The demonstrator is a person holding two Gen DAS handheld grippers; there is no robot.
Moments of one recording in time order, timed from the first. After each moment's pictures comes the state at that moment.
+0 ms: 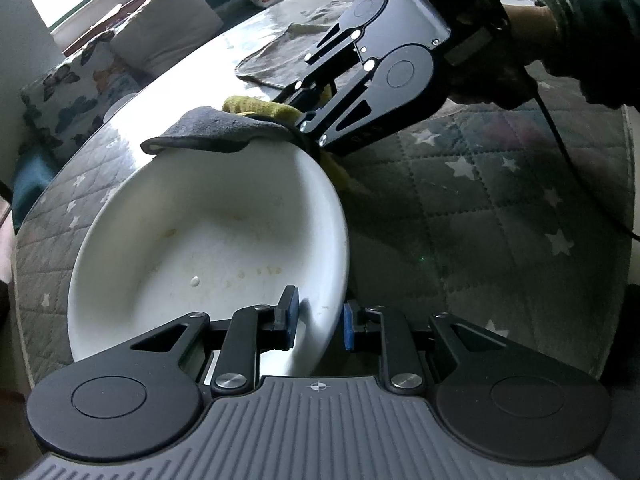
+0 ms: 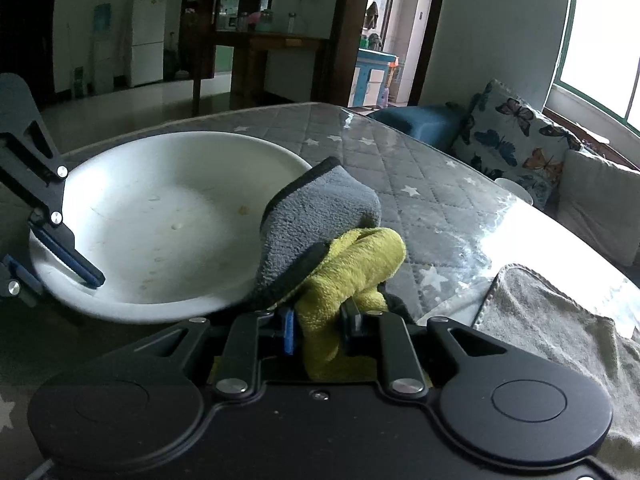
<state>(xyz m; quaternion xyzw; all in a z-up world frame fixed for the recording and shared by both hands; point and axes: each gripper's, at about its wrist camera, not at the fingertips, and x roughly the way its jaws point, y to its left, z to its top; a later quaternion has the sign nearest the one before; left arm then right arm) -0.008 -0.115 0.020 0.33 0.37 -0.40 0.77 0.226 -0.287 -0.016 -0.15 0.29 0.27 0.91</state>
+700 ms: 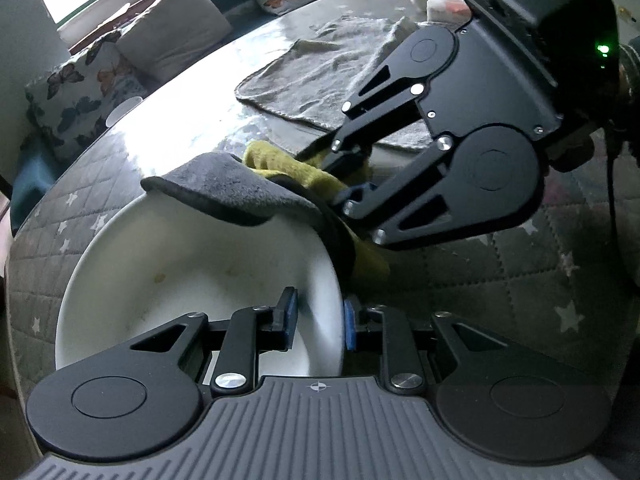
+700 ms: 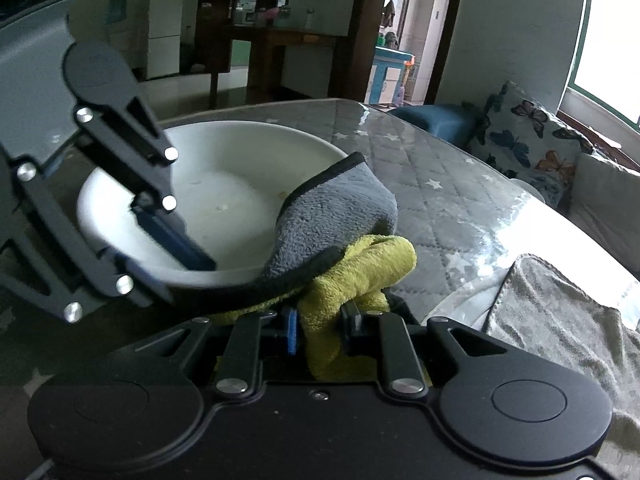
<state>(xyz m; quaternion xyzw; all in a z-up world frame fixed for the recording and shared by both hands) 0.009 -0.147 0.024 0.32 0.36 -0.40 0.78 0.224 -0.294 -0.018 -0.17 0.28 0.28 0.90</state>
